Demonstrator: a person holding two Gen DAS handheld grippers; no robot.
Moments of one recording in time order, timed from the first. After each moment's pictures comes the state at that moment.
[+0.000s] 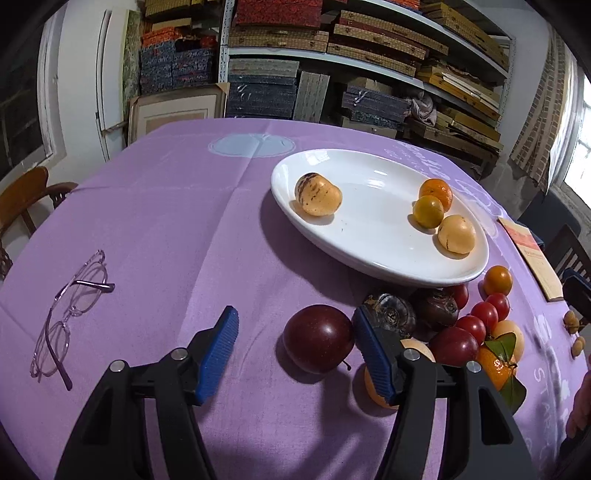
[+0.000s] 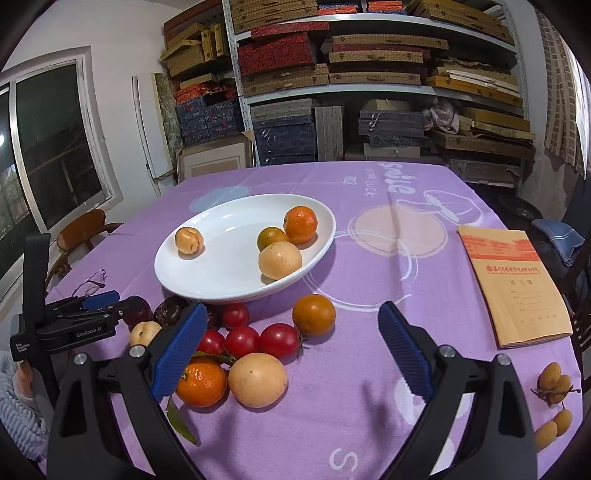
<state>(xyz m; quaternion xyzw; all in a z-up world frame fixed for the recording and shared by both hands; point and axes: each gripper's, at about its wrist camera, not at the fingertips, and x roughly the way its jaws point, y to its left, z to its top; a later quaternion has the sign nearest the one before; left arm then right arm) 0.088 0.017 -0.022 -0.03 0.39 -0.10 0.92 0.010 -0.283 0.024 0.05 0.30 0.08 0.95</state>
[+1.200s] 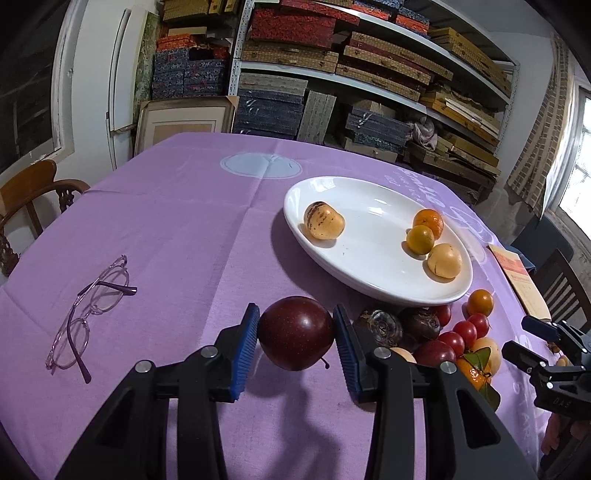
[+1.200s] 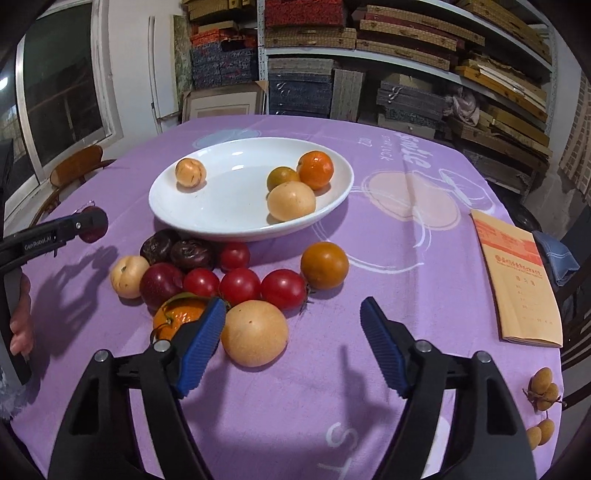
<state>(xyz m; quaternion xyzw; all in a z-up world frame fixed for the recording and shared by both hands) 0.065 0.034 0.004 -0.05 0.35 -0.09 0.93 0.015 -0.256 -0.005 -0.04 0.38 0.10 0.92</state>
